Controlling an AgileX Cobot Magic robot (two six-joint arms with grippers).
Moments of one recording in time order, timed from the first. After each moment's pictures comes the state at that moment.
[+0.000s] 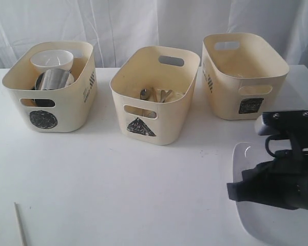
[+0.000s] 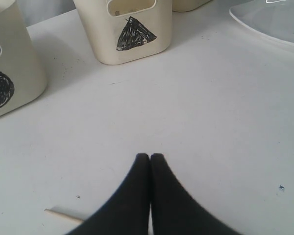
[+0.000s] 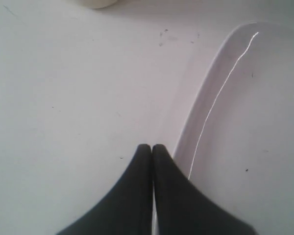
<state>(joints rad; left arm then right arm) -0.68 0.00 0.02 -0.05 0.37 0.15 0.33 1.05 -0.41 0.01 0.24 0.21</state>
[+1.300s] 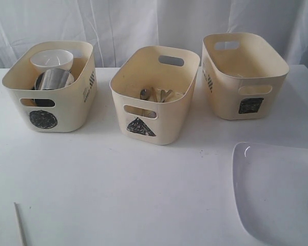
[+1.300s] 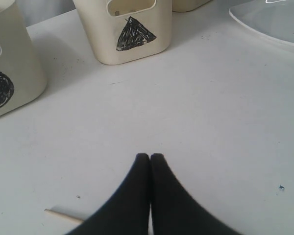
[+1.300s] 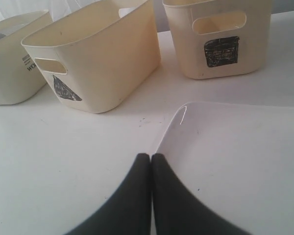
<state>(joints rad) -0.68 0.00 0.02 -0.05 0.37 0.15 0.19 0.01 -0.01 0.00 0.34 0.21</state>
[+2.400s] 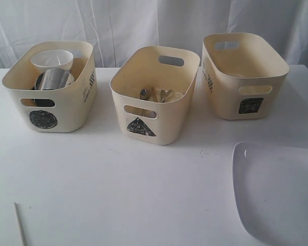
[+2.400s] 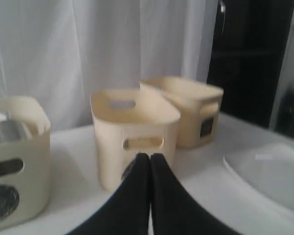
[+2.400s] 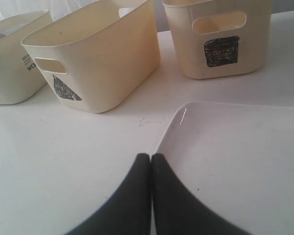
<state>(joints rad) -0.68 0.00 0.02 -0.13 -0.10 0.04 0.19 0.01 -0.01 0.00 0.34 0.21</state>
